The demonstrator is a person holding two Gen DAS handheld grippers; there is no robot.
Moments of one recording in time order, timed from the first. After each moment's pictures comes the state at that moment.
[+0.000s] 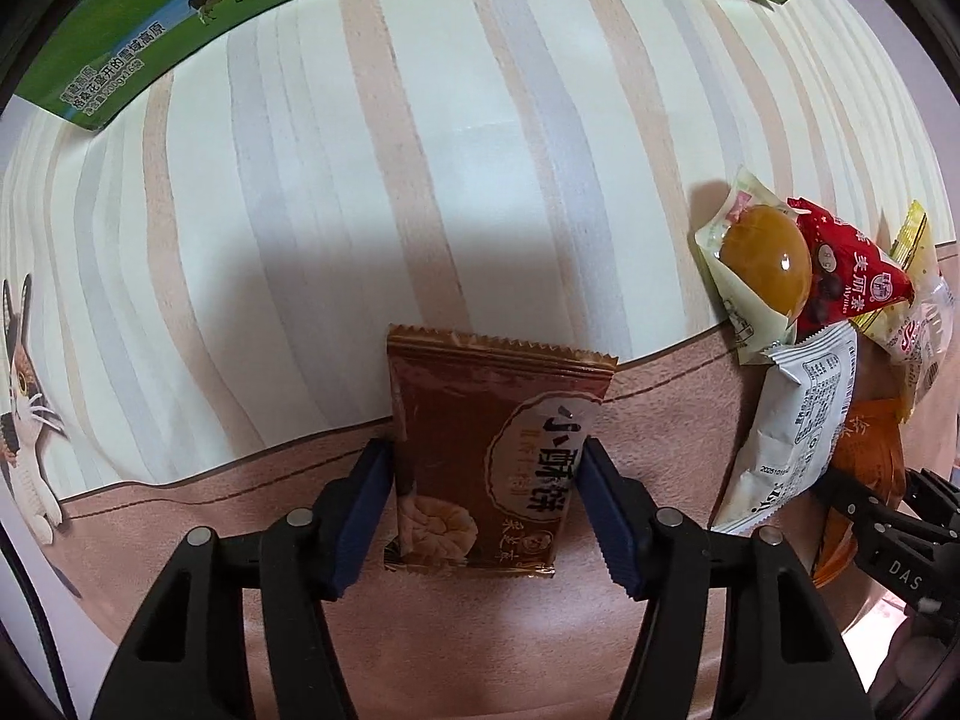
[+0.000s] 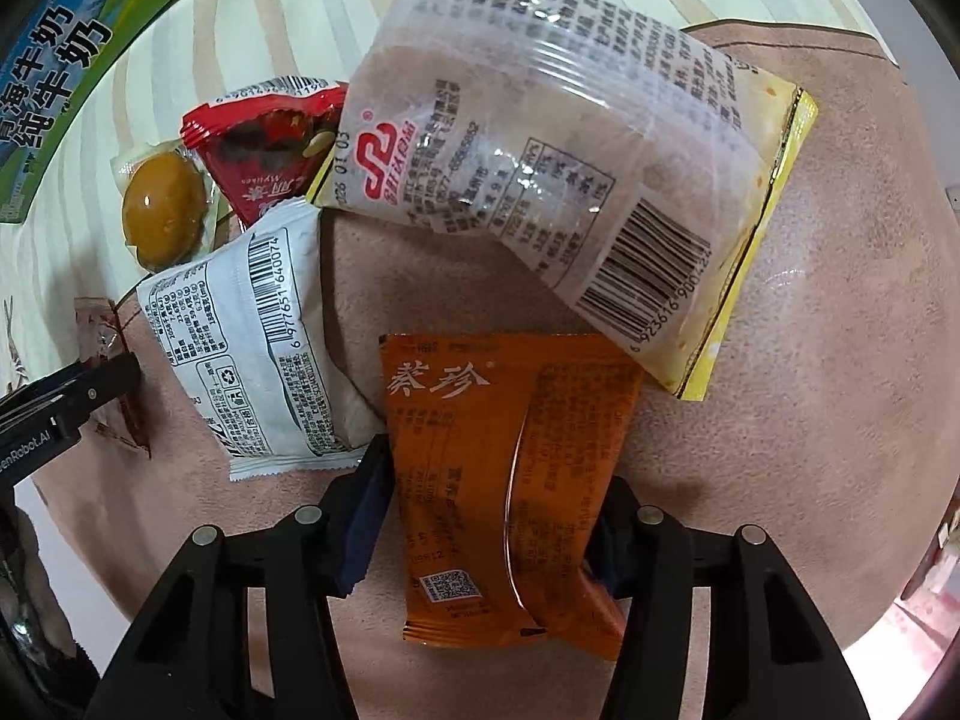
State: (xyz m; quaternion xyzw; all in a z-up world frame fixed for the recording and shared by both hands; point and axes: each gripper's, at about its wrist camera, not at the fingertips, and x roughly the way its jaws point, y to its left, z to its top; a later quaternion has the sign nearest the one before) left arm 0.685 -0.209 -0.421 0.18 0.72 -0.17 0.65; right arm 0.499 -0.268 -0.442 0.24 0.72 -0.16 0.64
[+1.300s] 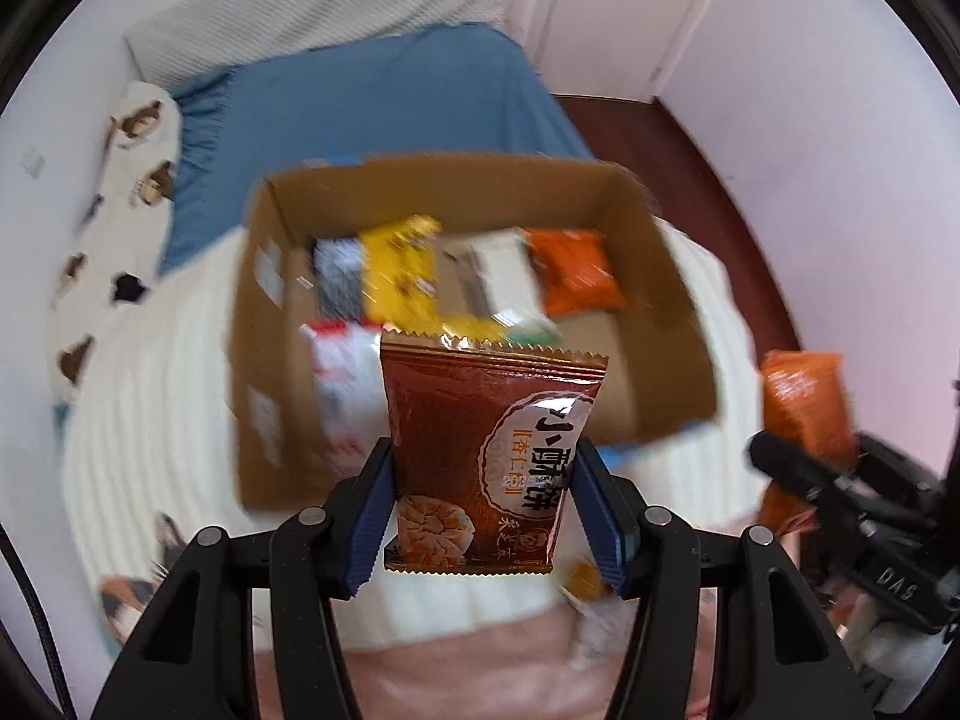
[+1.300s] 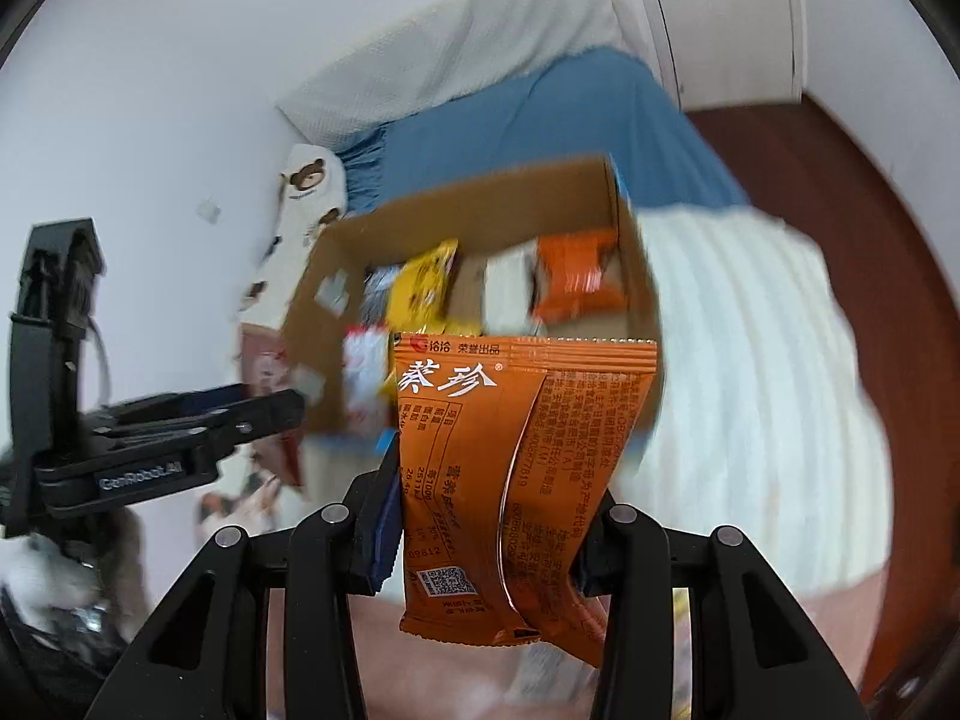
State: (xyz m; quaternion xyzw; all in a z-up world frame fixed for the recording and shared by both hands) left arm 0.835 -0.160 -0.211 0.08 0.60 -0.20 0.77; right arm 0.717 -0.254 -0.180 0.17 0.53 -0.01 0.83
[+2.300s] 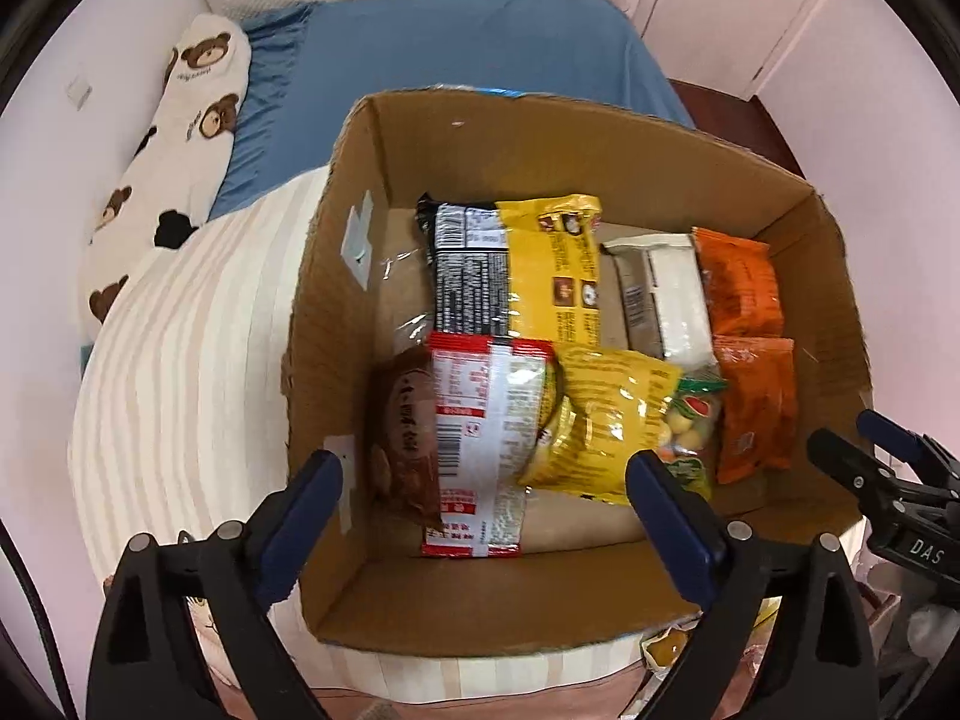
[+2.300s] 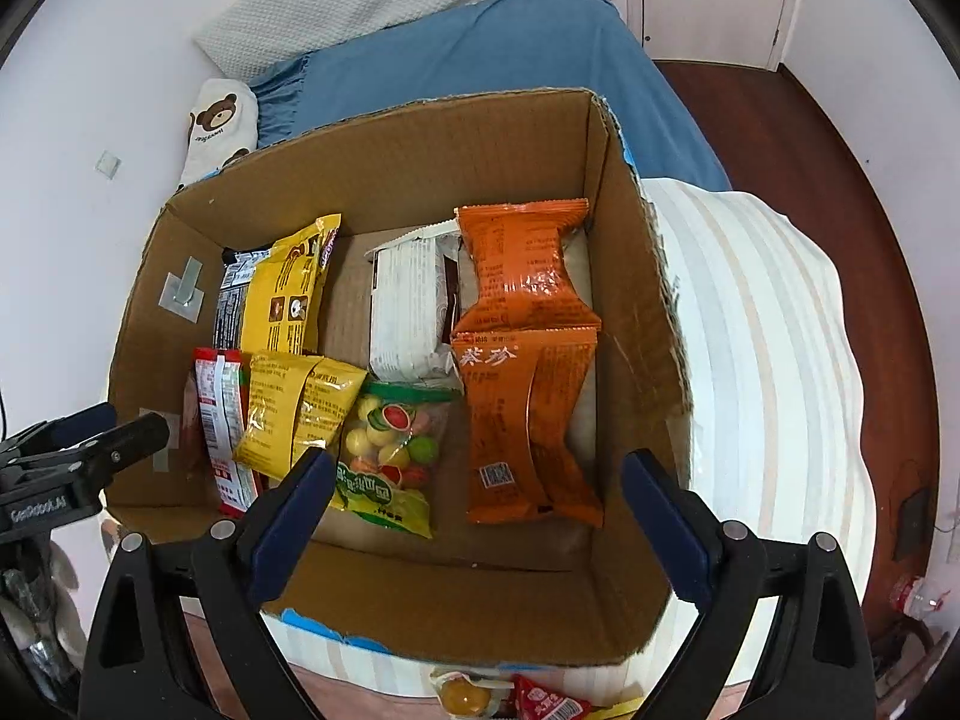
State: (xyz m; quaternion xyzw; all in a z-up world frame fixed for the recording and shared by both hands) left arm 0.894 -0.126 -0.299 0.06 0.64 -0.12 0.76; right arm 0.800 -0.270 -0.278 0.13 0.61 -0.06 0.78
